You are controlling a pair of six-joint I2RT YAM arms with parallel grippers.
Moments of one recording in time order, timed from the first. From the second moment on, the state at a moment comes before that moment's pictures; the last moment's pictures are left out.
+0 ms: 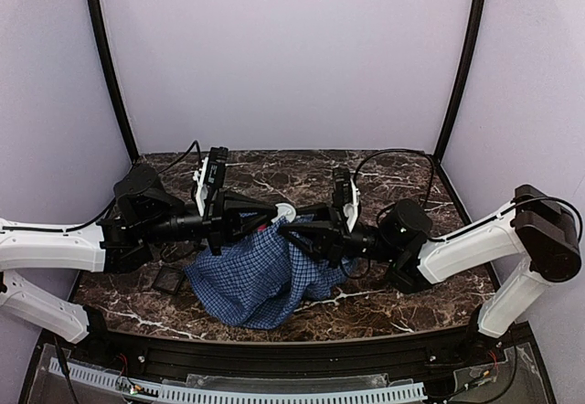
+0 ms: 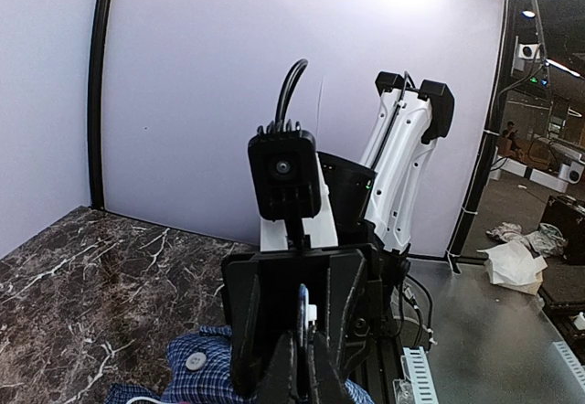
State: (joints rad) left arm -0.97 1.21 0.71 0.64 0.49 -0.19; right arm 1.03 1.58 0.63 1.33 -0.48 0.42
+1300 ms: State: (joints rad) left arm -0.97 1.19 0.72 0.64 0.47 -0.23; right arm 1.01 1.20 0.76 0.46 -0.51 0.10
